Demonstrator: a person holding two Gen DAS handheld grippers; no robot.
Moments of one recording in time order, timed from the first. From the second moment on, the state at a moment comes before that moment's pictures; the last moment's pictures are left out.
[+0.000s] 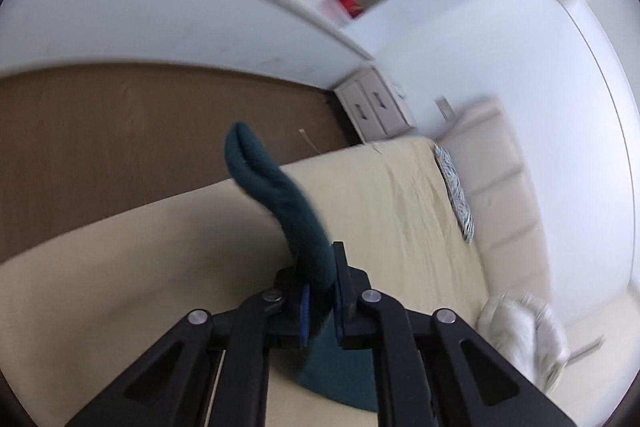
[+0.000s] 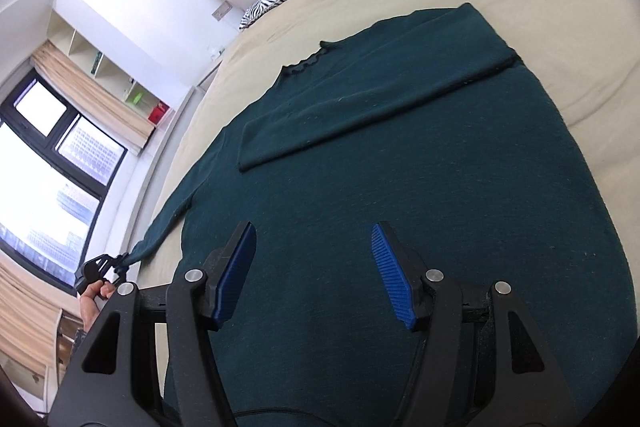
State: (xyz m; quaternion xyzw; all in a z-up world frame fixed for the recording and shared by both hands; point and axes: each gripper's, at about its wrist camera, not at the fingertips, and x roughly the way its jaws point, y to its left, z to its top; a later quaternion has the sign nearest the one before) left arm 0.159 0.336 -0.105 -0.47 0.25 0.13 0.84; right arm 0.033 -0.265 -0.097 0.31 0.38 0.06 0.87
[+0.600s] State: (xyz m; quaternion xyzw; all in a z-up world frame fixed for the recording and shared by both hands) left arm 0.199 -0.135 -0.104 0.15 0.33 -0.14 0.92; right arm -0.009 -0.347 -0.116 0.38 0.34 0.00 0.86
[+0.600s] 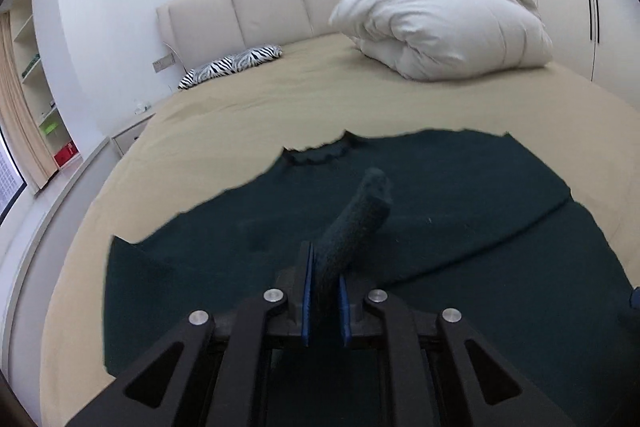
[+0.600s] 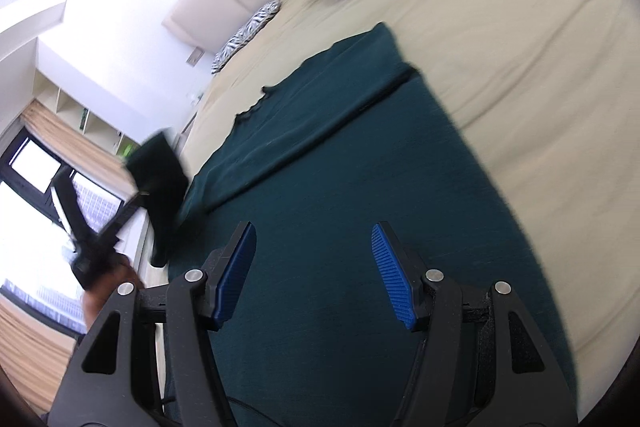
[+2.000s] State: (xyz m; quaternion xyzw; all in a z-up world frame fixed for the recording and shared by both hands) left arm 0.208 0.124 -0.089 -0.15 0.34 -0.02 0.93; right arm 0.209 -0.250 -0.048 0.10 0.36 0.08 0.92
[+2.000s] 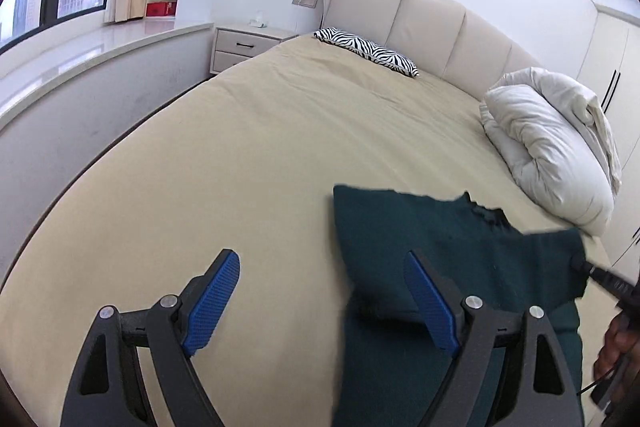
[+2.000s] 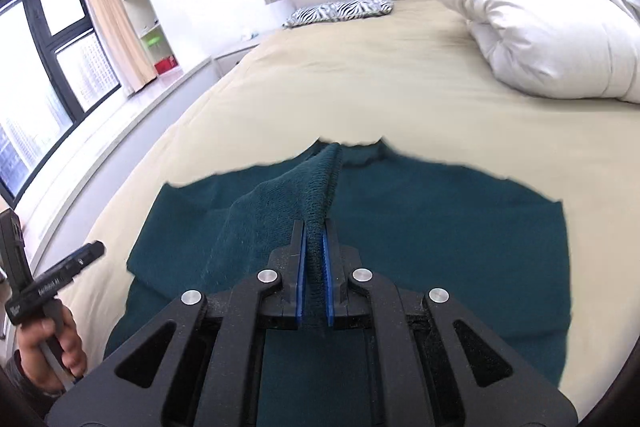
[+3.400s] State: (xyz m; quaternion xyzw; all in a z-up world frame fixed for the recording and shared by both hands) left arm 0.291 0.114 -0.122 -0.11 0.42 -0.04 0.90; right arm 0.236 -0.311 -0.137 0.21 0.44 0.03 0.87
